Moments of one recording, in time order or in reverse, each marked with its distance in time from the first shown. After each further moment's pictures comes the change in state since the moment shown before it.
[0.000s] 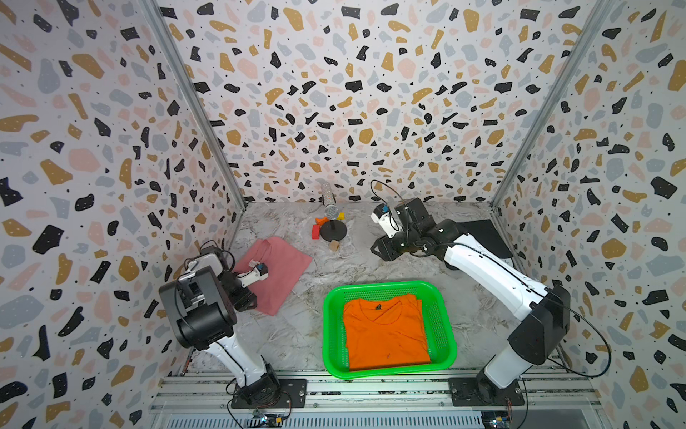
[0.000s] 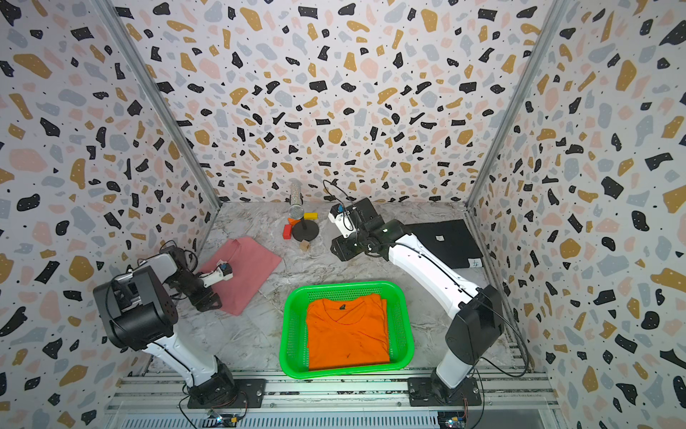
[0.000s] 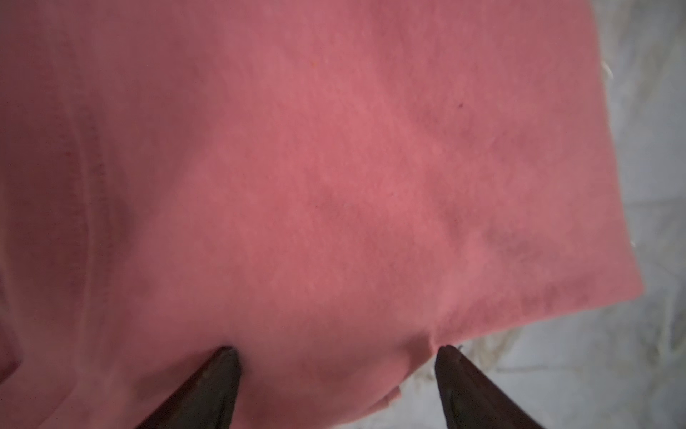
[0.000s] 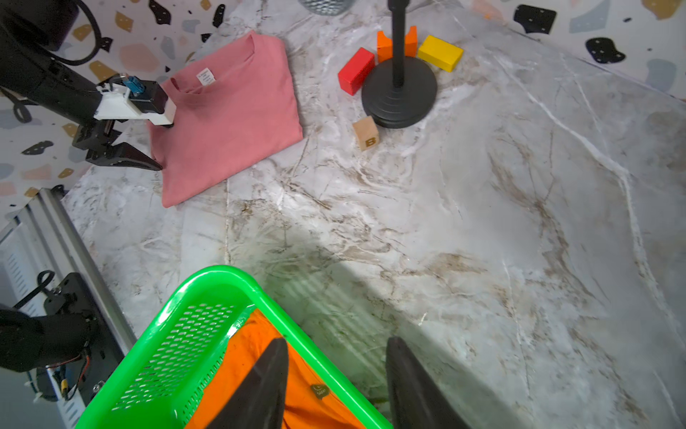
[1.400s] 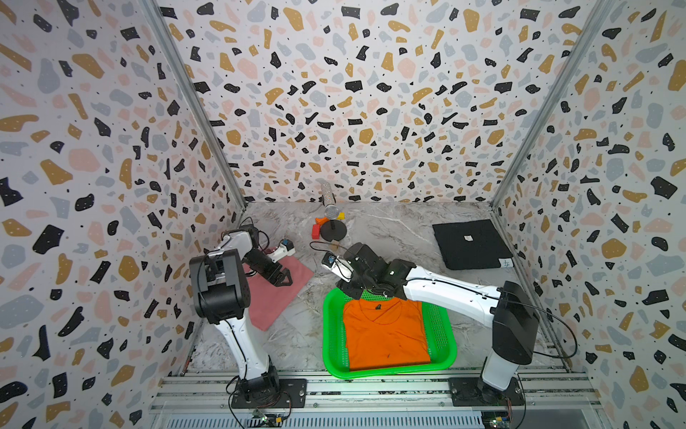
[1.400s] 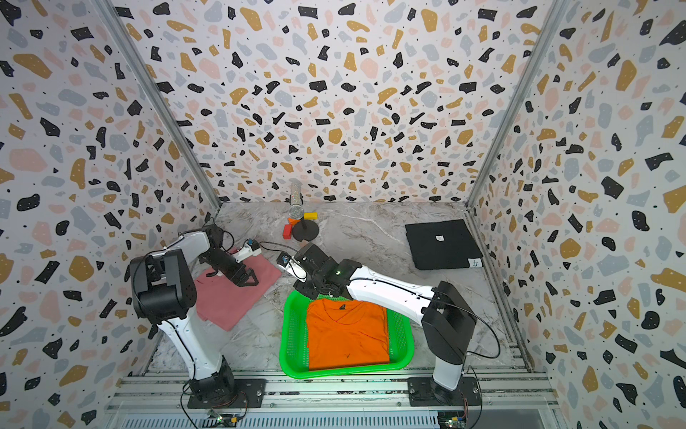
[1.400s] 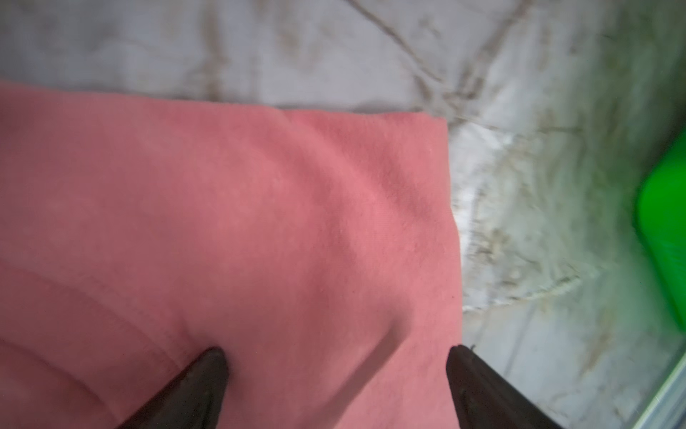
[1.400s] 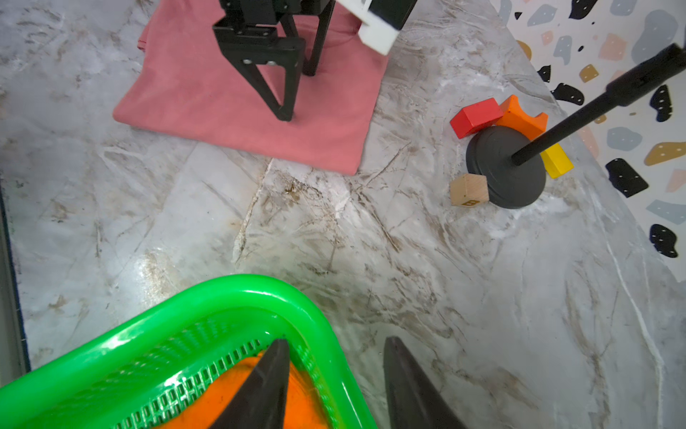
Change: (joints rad) left arm -0.346 0.183 0.247 -0.131 0.235 -0.400; right arm 0.326 0.109 -0.167 0.308 0.276 -0.264
